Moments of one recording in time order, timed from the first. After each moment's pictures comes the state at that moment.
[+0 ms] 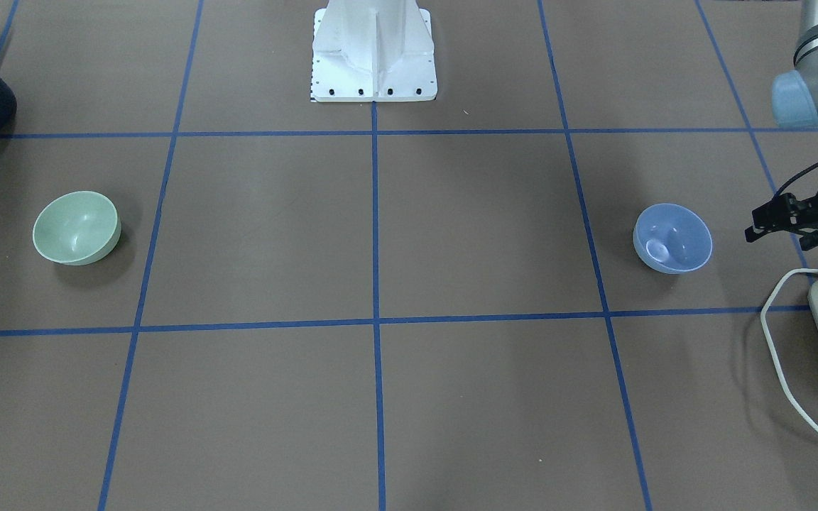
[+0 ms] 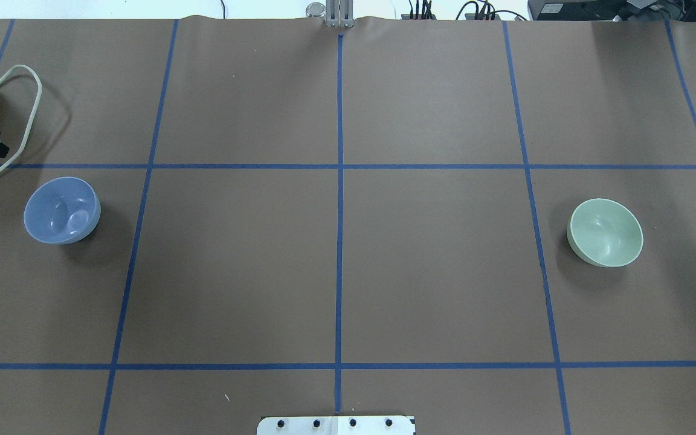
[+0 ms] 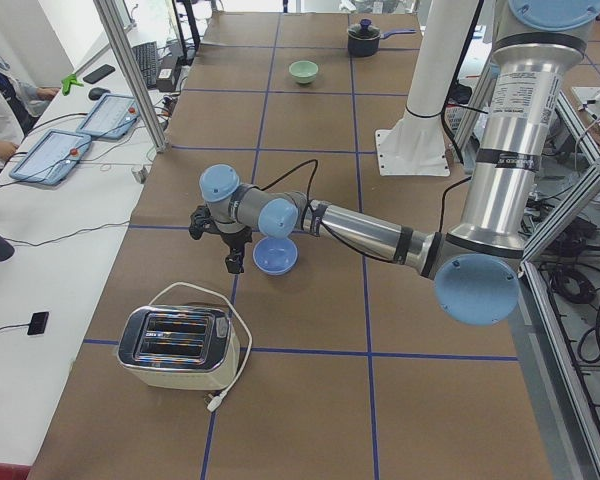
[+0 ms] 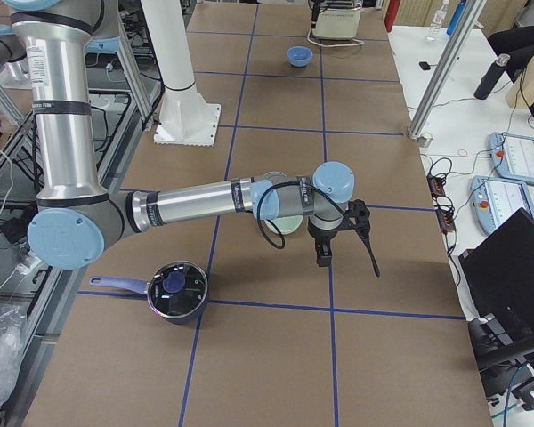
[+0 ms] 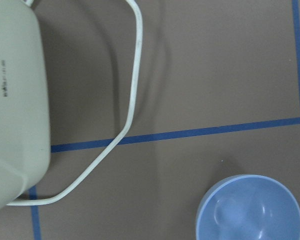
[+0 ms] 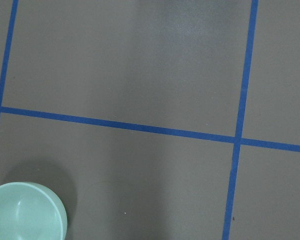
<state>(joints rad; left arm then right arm) -1.24 -1.73 -1.60 -1.75 -2.39 -0.33 1.49 -1.52 1.72 -1.61 2.42 0.05</state>
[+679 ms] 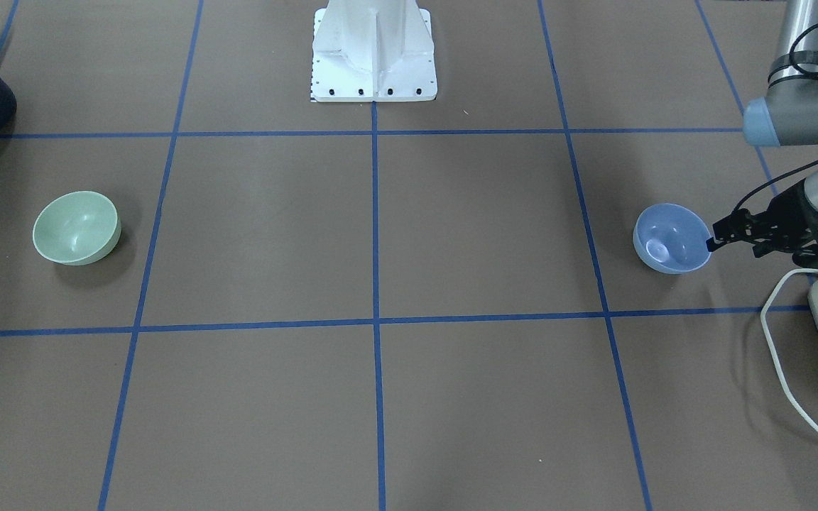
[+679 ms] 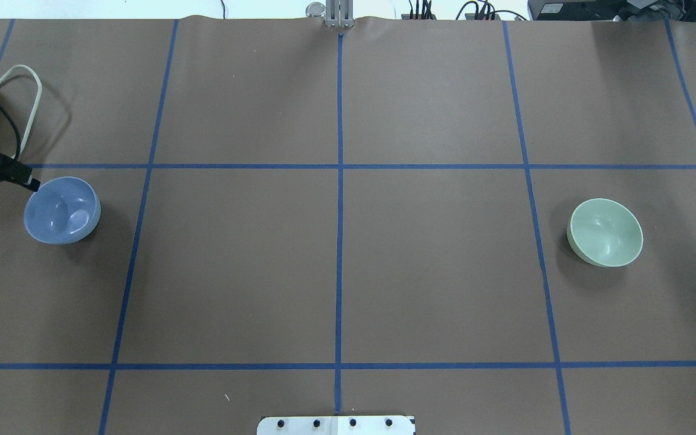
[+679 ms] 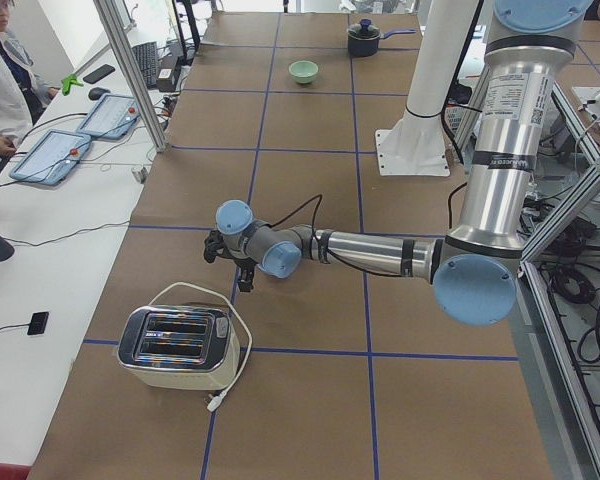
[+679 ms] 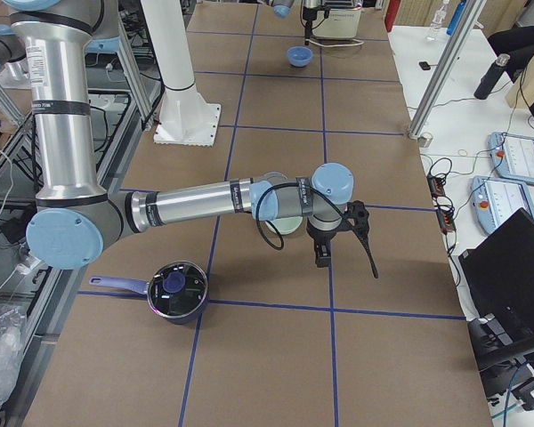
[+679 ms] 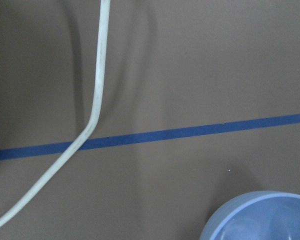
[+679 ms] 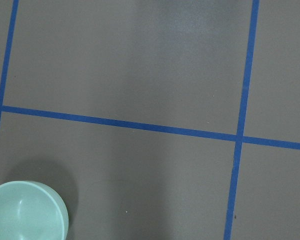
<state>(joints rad) -1.11 -1.66 -1.47 -2.16 -2.38 -0.64 1.49 -1.52 1.72 -1.61 2.43 0.05</state>
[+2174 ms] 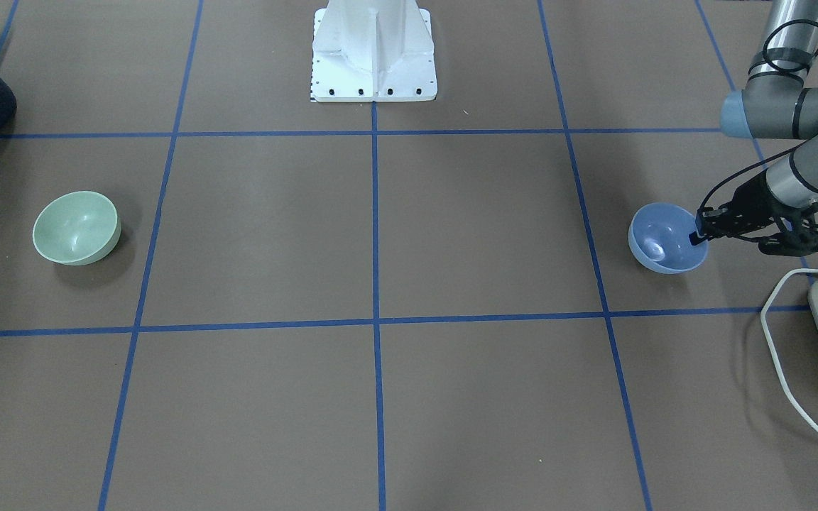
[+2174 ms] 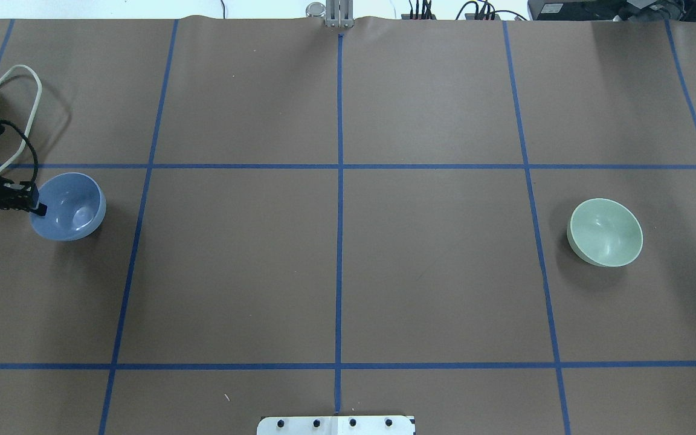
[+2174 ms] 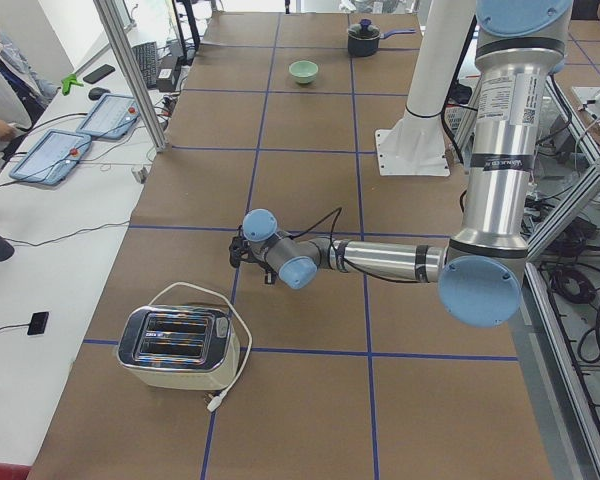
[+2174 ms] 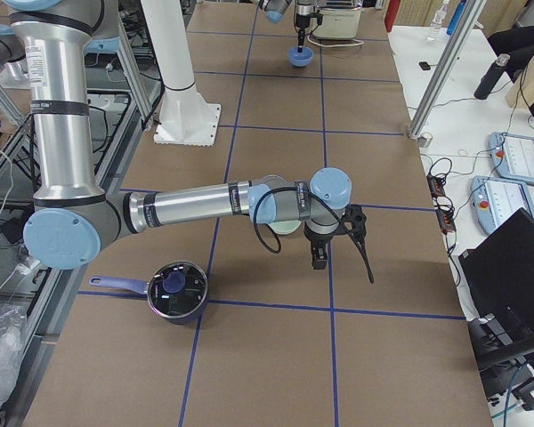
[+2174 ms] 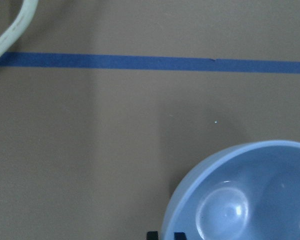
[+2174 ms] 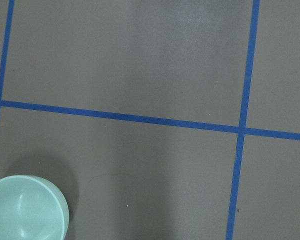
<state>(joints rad) -1.04 -1.63 -1.51 -2.24 -2.38 -0.85 1.48 -1.53 1.71 -1.61 2.44 0.05</state>
